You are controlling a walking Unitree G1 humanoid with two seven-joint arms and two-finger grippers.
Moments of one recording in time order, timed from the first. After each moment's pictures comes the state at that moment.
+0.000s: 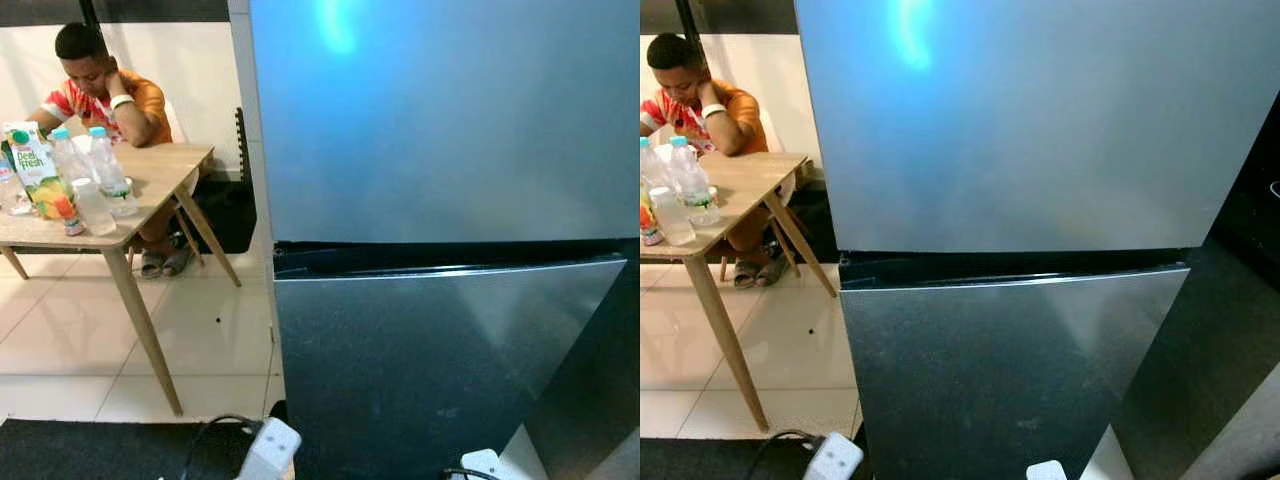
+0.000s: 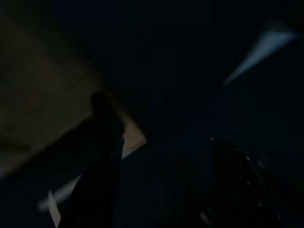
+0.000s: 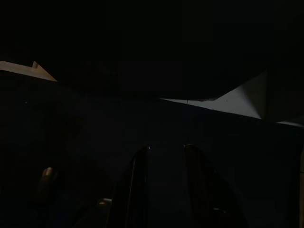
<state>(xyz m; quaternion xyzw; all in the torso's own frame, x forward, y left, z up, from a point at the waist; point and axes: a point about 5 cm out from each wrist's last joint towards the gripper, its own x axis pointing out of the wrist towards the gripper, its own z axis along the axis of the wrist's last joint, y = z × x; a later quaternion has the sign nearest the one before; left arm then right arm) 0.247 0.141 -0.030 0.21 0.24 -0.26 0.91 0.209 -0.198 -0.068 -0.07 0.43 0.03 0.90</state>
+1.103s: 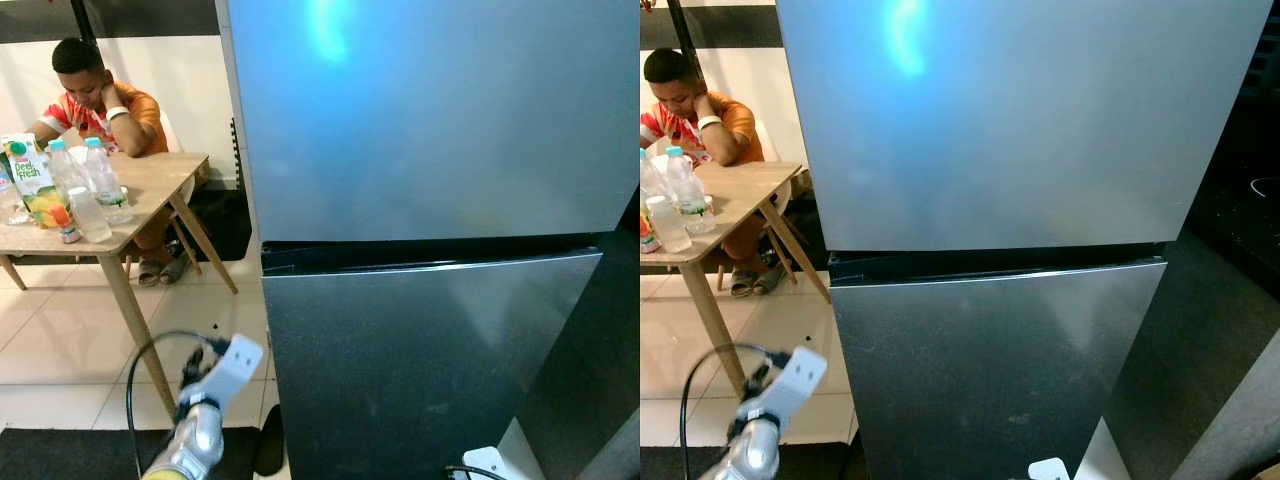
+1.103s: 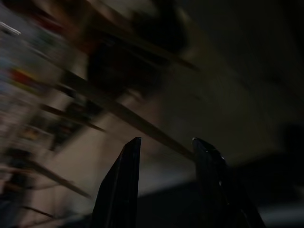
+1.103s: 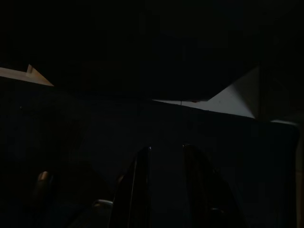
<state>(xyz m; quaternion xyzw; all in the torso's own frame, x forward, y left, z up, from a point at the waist) 0.307 0.206 0.023 0.36 0.15 0.04 0.92 0.212 -0.199 -0.066 -0.07 0.42 0.03 0.90</state>
